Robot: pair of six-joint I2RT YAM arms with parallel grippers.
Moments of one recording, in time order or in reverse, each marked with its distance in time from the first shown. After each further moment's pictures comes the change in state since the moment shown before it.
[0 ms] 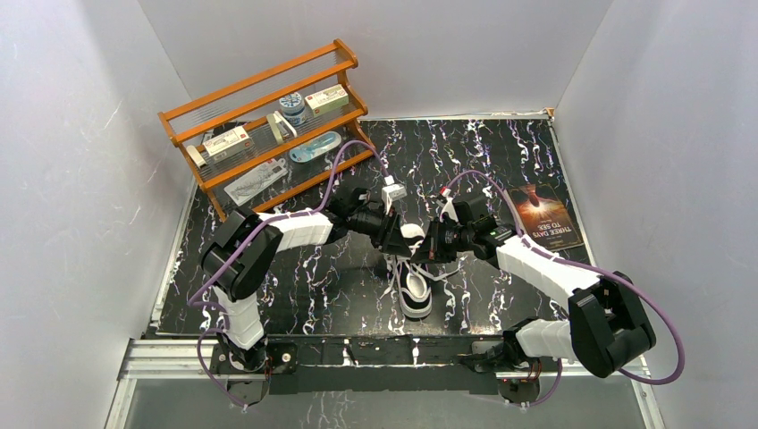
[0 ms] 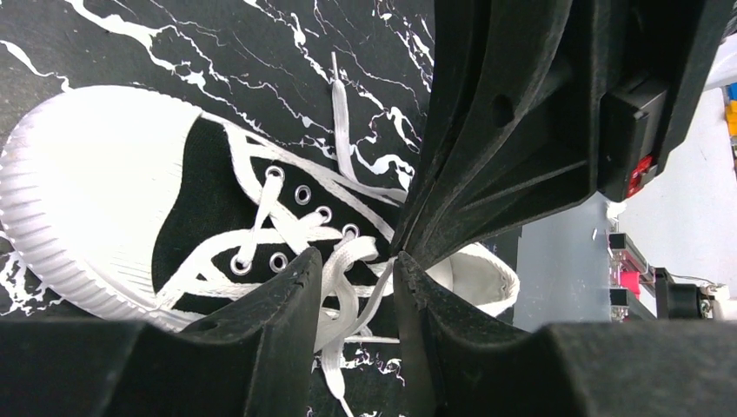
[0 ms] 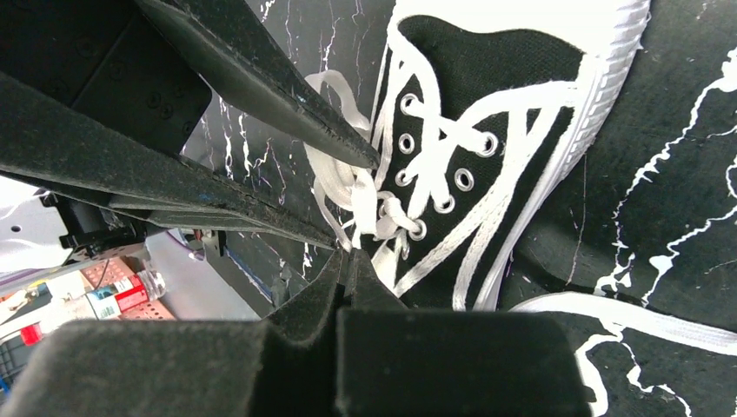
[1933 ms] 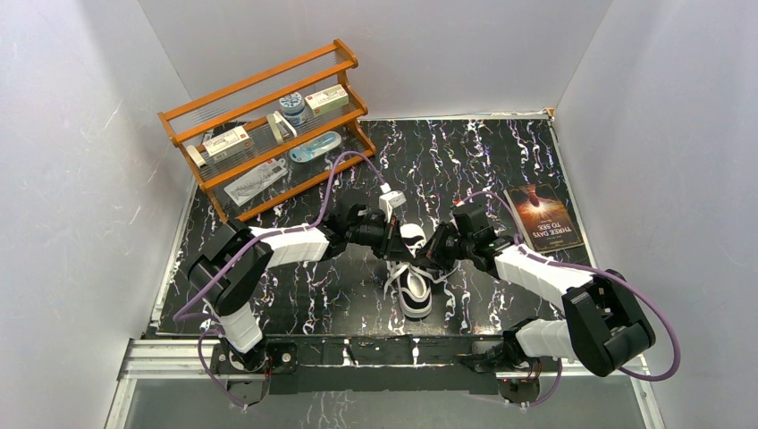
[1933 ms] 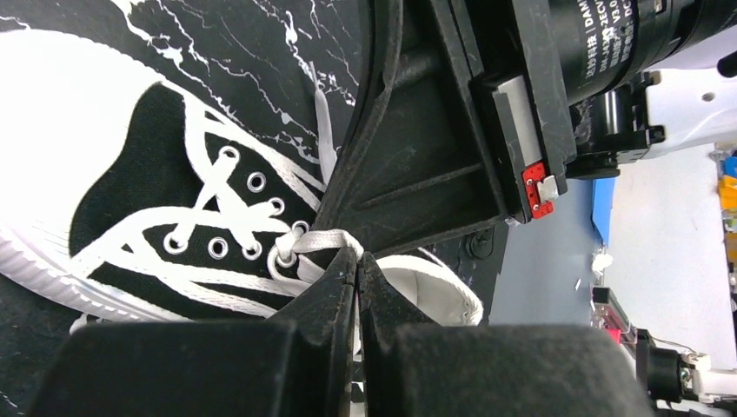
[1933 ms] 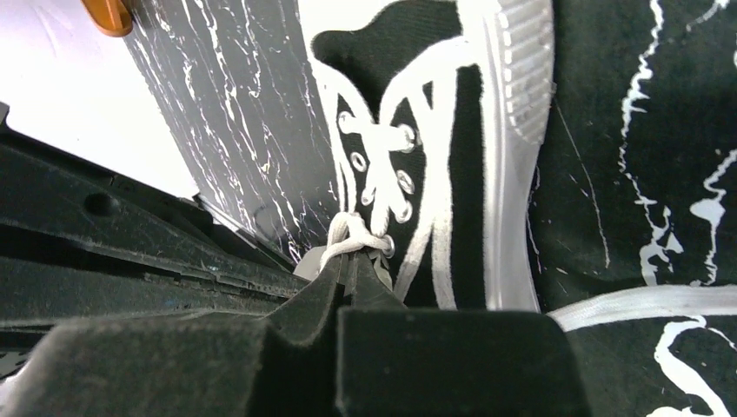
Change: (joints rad) left arm -0.072 -0.114 -0.137 0.148 -0.171 -0.212; right arm 0.003 0.006 -0.115 0.162 0.077 0.403
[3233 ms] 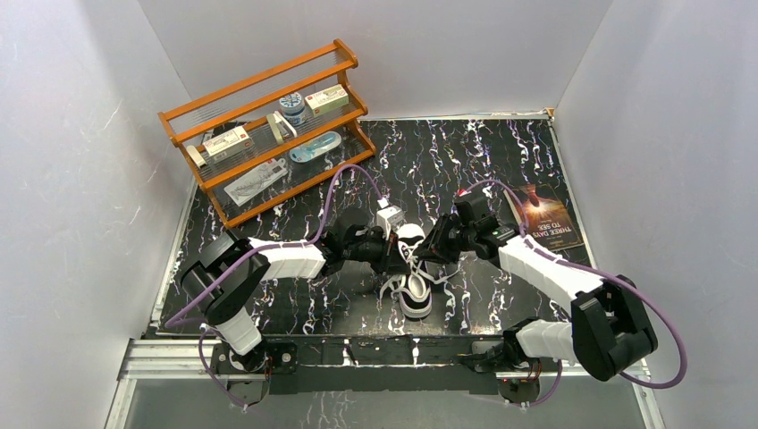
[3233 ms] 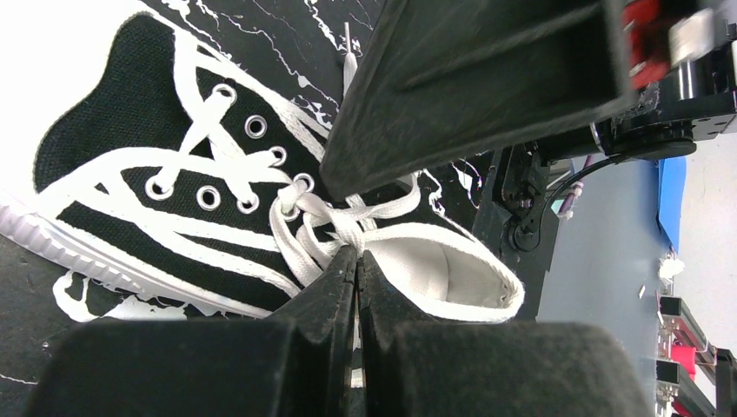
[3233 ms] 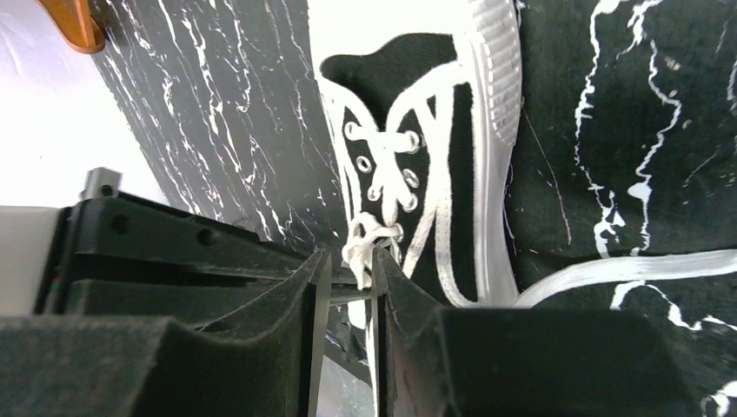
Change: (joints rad) left arm -0.082 -0.060 -0.144 0.090 -0.157 0.053; right arm -0.010 -0.016 0.096 -0.186 0.066 -0.060
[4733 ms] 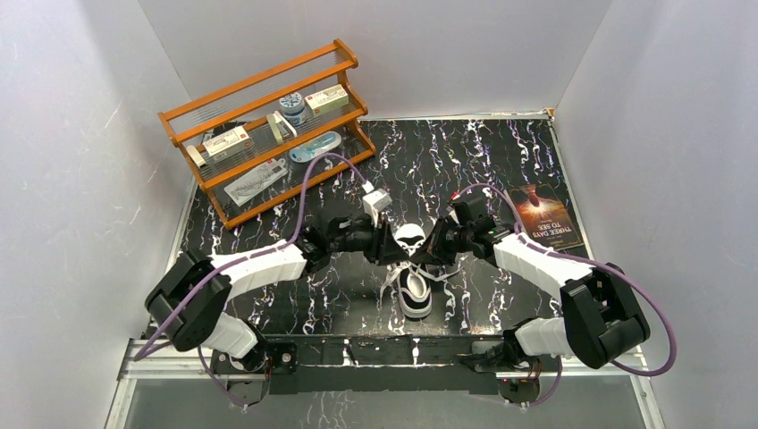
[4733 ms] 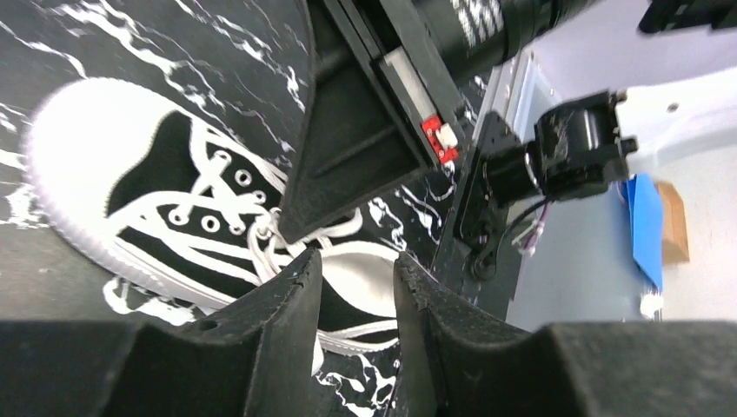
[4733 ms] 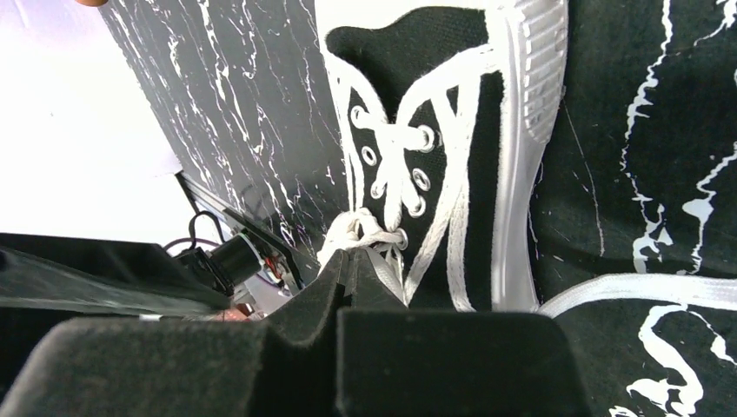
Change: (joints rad) left arm 0.026 -0.186 -0.004 -0.069 -0.032 -0.018; right arm -0.019 0.063 0.003 0.037 -0.122 -0.027
